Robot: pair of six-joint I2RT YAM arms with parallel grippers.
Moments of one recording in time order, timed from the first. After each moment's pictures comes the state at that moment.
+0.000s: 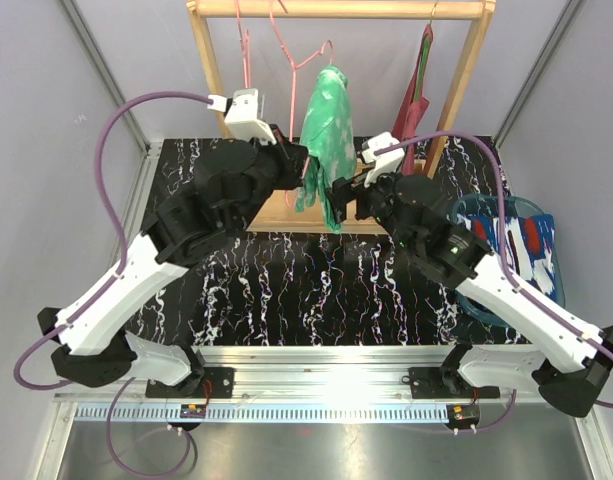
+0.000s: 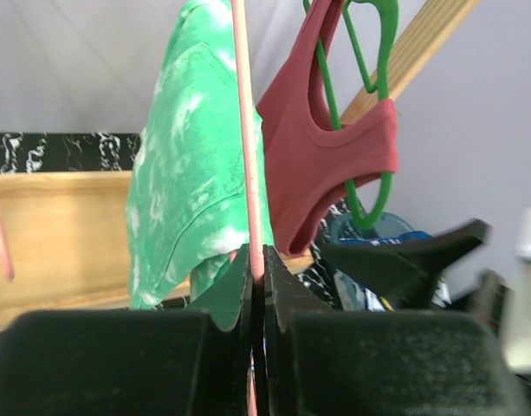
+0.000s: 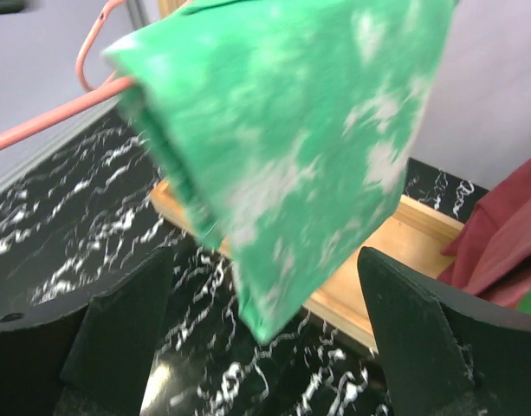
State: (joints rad) left arm -0.95 1.37 1.82 -0.54 -0.53 -0.46; right arm 0.82 1.15 1.29 -0.24 0.26 0.01
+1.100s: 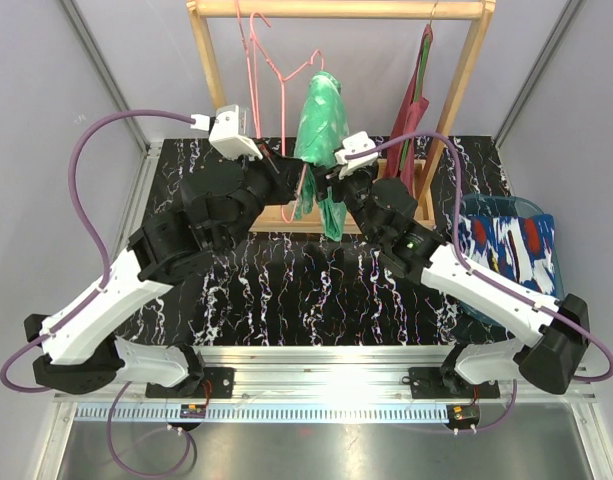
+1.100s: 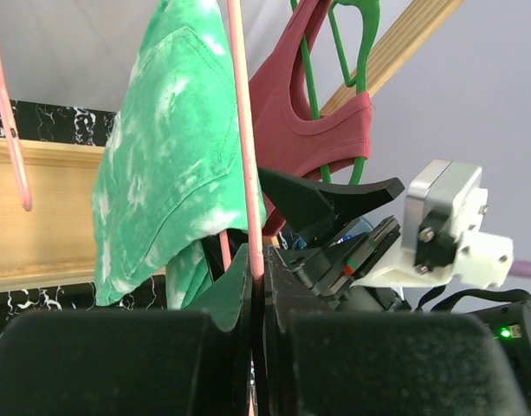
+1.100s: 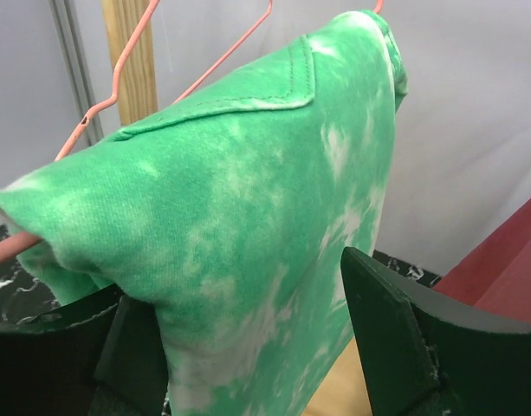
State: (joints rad) left arm -1.05 1.25 1.72 -0.55 -0.61 -0.59; right arm 0.87 1.32 1.19 0.29 0.43 -0.17
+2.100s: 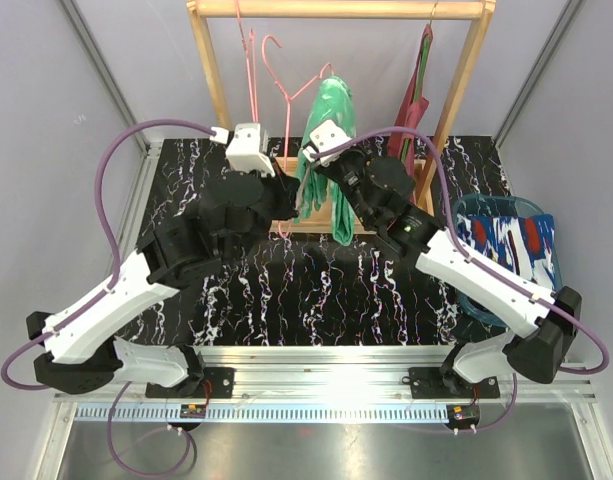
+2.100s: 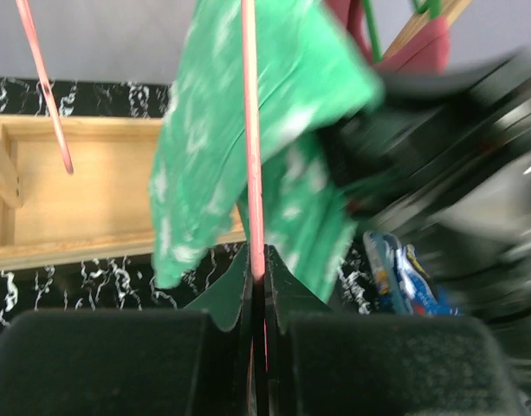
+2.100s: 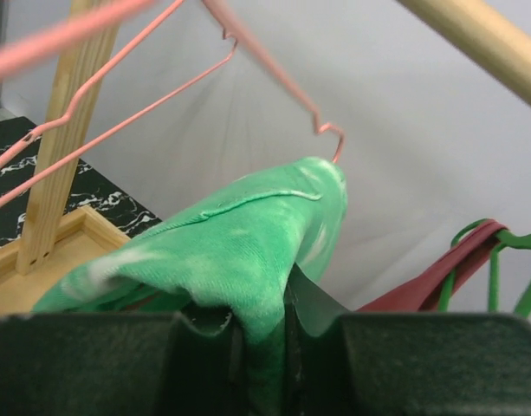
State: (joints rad) left arm -1.07 1.26 1.68 -0.65 -0.66 -0.52; right arm 0.87 1.40 1.38 0.23 0.39 -0.62
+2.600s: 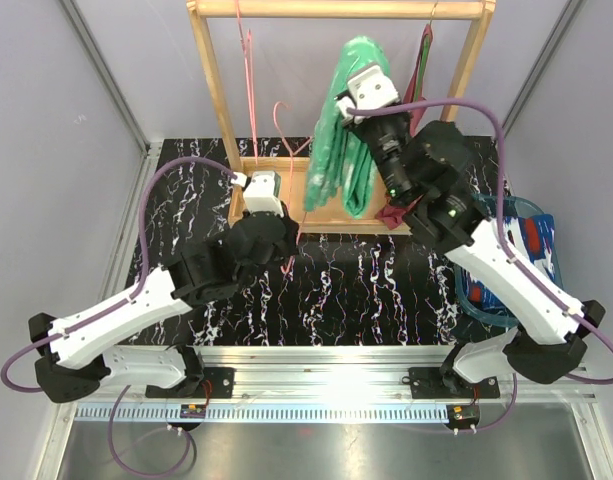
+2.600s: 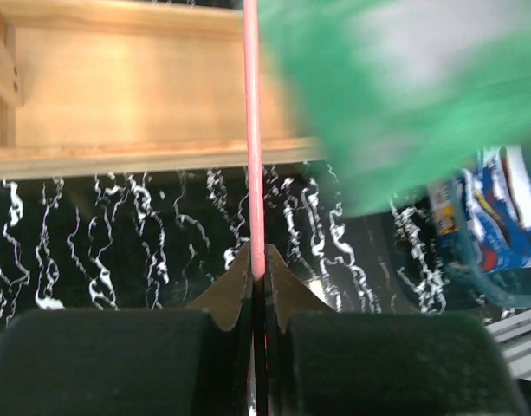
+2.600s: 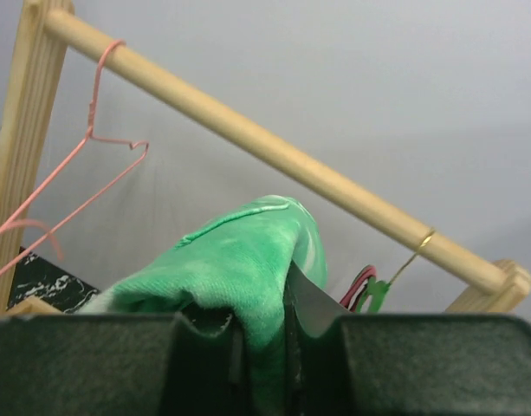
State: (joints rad) left arm -1.09 1.15 1.30 -0.60 -0.66 -0.65; right arm 0.87 1.40 1.75 0.05 0.45 -0.70
